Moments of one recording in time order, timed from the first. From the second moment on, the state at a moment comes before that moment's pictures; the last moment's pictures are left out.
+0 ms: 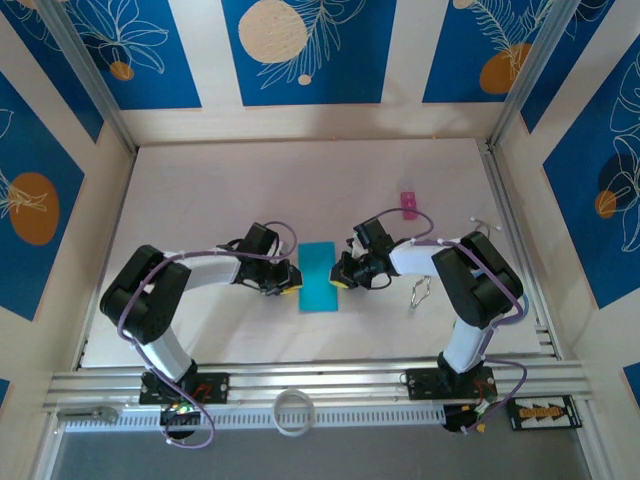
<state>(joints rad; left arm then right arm) -0.56 1.69 0.78 -0.17 0.53 -0.82 0.53 1.76 0.80 -0.13 -0.57 0.86</state>
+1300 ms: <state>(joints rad) -0.56 1.70 0.76 -0.12 0.53 -0.85 0.53 1.76 0.80 -0.13 -0.57 0.87</state>
